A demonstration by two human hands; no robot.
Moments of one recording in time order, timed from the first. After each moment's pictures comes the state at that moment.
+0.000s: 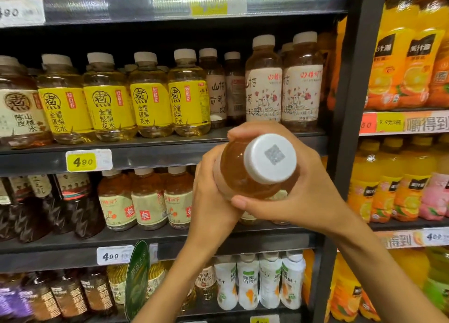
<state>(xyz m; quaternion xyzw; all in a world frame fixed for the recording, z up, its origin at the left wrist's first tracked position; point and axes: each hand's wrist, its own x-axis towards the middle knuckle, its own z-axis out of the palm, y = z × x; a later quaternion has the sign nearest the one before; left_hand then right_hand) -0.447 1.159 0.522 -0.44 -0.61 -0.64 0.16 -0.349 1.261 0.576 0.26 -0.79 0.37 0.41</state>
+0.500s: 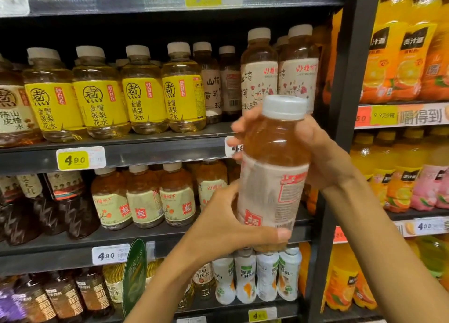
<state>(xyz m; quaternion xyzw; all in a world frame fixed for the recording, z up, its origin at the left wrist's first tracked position) -0.438 1.139 0.523 -0.54 -0.64 -0.53 -0.14 -0.359 1.289 0.599 0.27 -0.68 0.66 0.18</state>
